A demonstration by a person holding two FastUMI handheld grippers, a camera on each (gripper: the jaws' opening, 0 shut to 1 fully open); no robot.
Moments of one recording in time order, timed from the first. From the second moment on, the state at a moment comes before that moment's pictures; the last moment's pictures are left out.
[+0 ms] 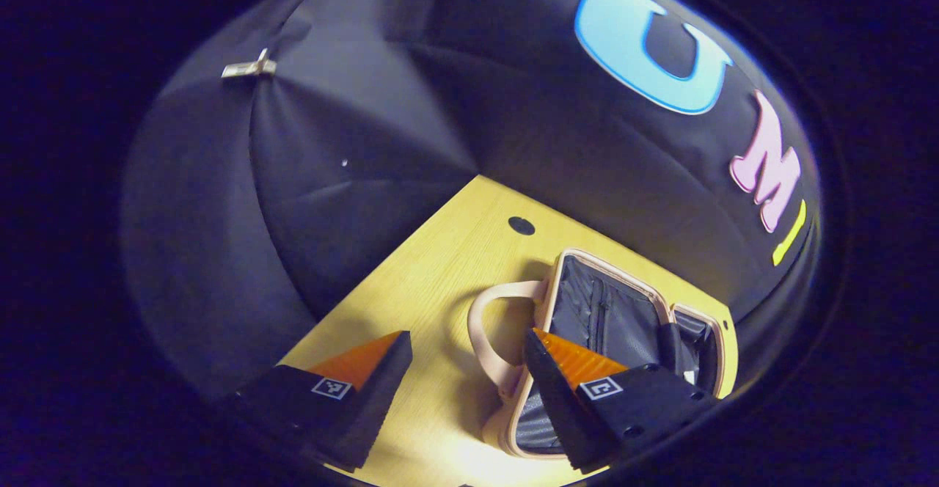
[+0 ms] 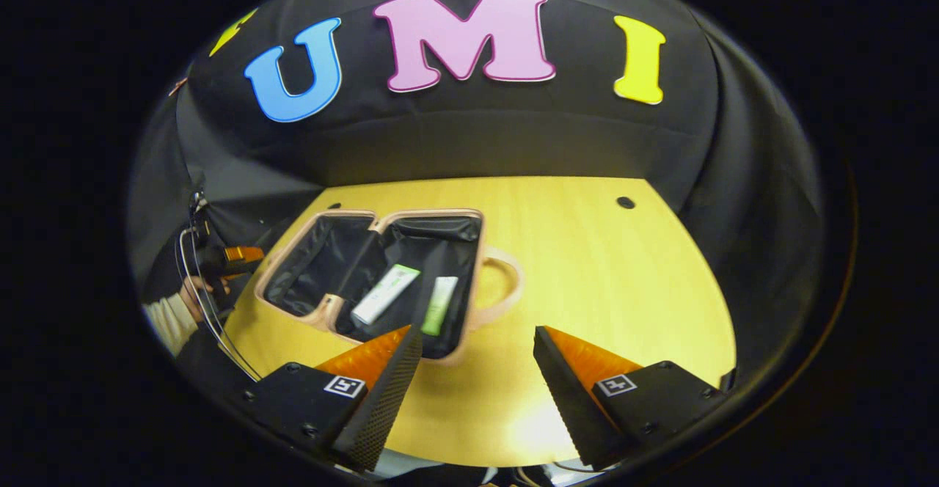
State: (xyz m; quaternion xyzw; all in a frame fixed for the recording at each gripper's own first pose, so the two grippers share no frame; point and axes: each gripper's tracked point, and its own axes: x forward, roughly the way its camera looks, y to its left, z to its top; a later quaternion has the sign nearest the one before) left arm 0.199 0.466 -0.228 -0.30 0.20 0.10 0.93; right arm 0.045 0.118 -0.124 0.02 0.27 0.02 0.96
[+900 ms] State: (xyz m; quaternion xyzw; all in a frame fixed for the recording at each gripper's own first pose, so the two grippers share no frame) left arm 0.232 0.452 -0.214 -0.28 0.26 0.11 0.92; right arm -0.006 0.037 -0.124 0.08 0.26 -0.08 0.96
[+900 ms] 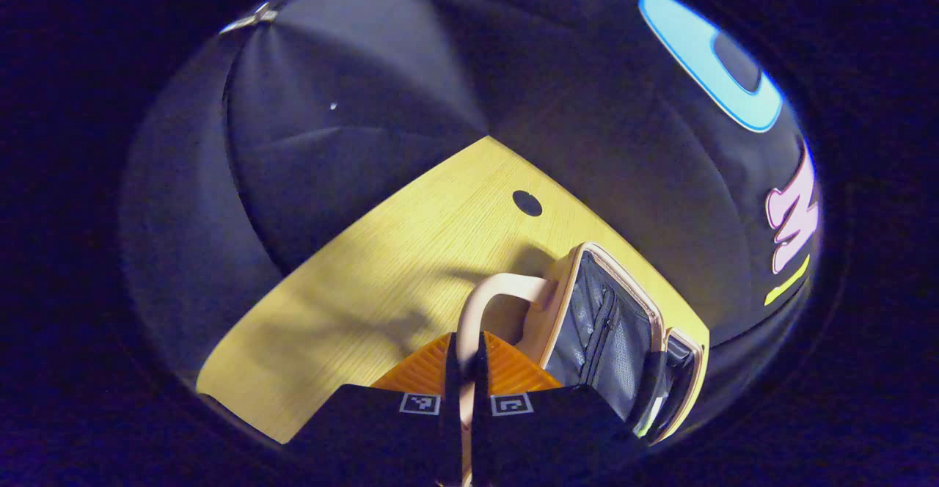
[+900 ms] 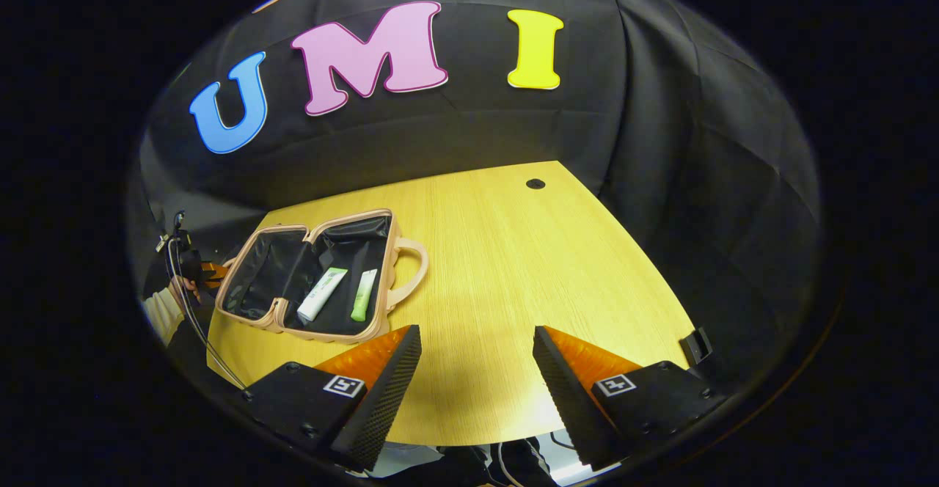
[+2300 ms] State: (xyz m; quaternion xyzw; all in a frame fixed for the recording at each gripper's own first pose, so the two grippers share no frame) left arm 0.214 -0.095 -0.113 -0.11 0.23 -0.08 0.96; right arm 0.058 -0.064 -0.111 0.08 0.20 0.03 0.98
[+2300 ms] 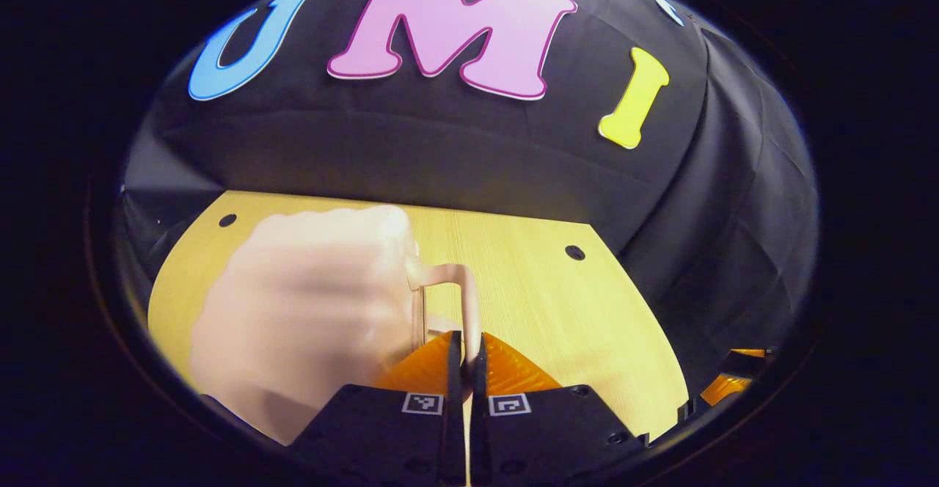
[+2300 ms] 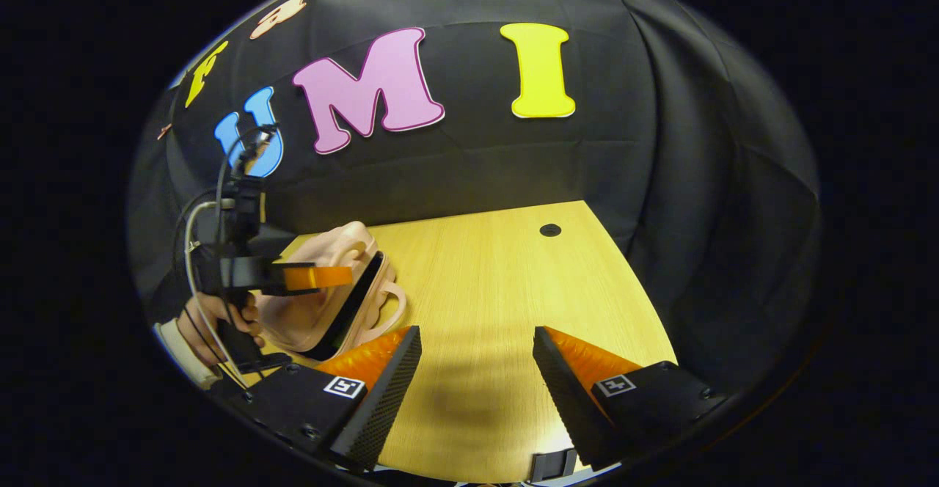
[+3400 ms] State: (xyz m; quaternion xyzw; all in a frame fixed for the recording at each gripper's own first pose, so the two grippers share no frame) left arm 0.033 -0.025 0.032 -0.01 -0.03 -0.05 1.00; right arm 0.033 0.027 -0.024 0.09 0.10 0.04 0.99
